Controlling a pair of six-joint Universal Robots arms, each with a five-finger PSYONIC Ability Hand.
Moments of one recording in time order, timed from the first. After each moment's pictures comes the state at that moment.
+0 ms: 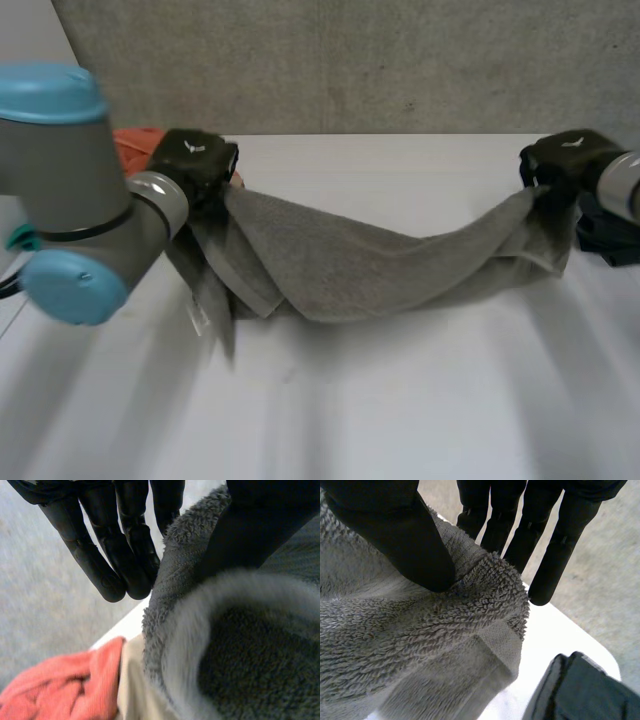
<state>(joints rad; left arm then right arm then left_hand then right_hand) 4.26 -2.08 -1.12 3.00 -1.61 3.53 1.65 -0.98 0.96 0.39 1.25 2.67 1.17 1.19 1.18 1.19 0.97 1.13 1.18 1.19 1.20 1.00</state>
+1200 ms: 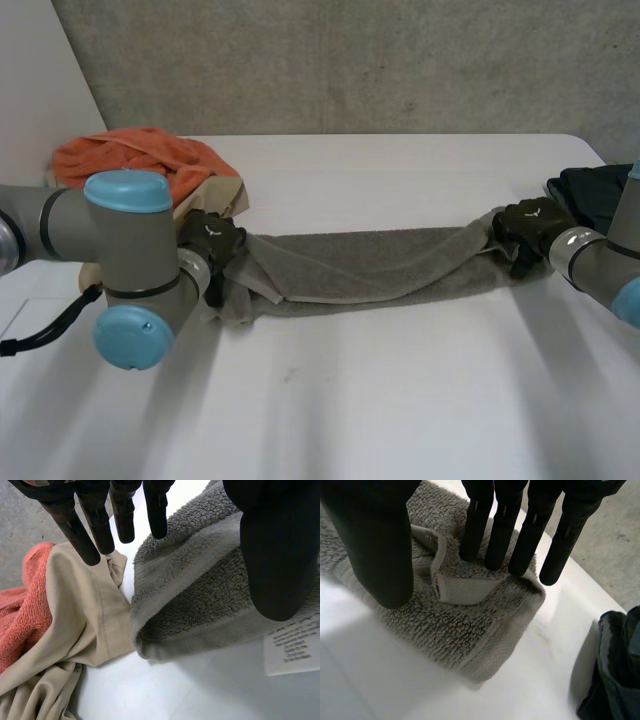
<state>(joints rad) 4.26 -2.28 -1.23 3.11 -1.67 3.71 1.66 -0.76 1.11 0.06 1.28 2.53 0.31 0.30 0.31 0.30 0.12 0.69 0.68 0.69 0.69 0.52</state>
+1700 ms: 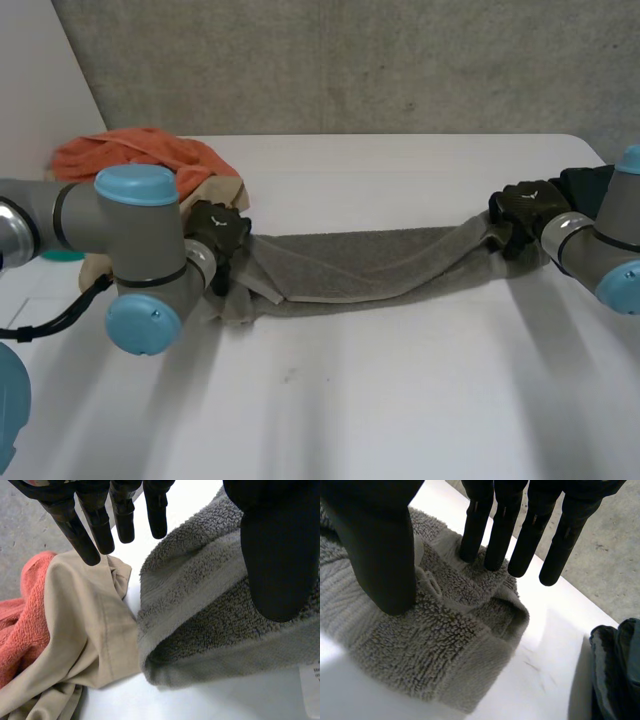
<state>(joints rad) 4.26 -2.35 -1.13 3.10 -1.65 3.70 1.68 -0.68 0.97 0.05 1.30 2.66 0.31 0.31 0.31 0.30 0.12 0.69 0.68 0.69 0.69 0.51</state>
